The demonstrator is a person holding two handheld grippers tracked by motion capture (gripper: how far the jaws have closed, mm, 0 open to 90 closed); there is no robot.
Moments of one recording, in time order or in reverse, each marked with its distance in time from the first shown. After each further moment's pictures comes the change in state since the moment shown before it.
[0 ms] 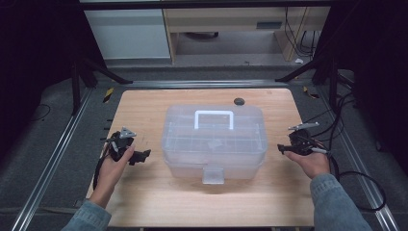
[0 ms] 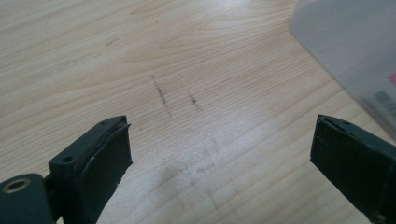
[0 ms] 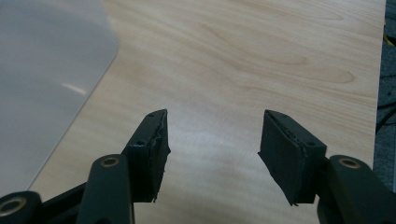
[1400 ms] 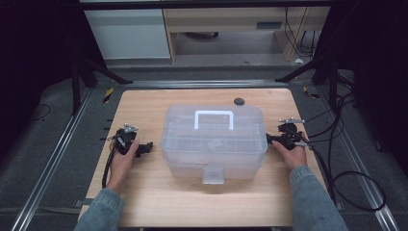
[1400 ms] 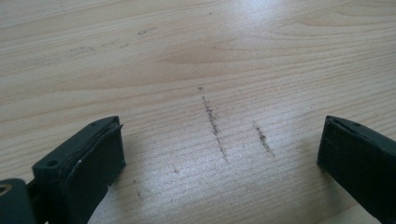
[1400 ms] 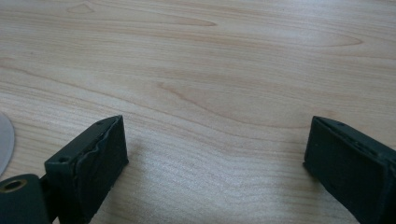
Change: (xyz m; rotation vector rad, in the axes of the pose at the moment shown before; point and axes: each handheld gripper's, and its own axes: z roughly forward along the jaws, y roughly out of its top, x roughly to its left) left arm 0.024 -0.005 0.055 -0.037 0.077 -0.137; right arm -0.008 0.013 0.088 -0.148 -0.084 0.141
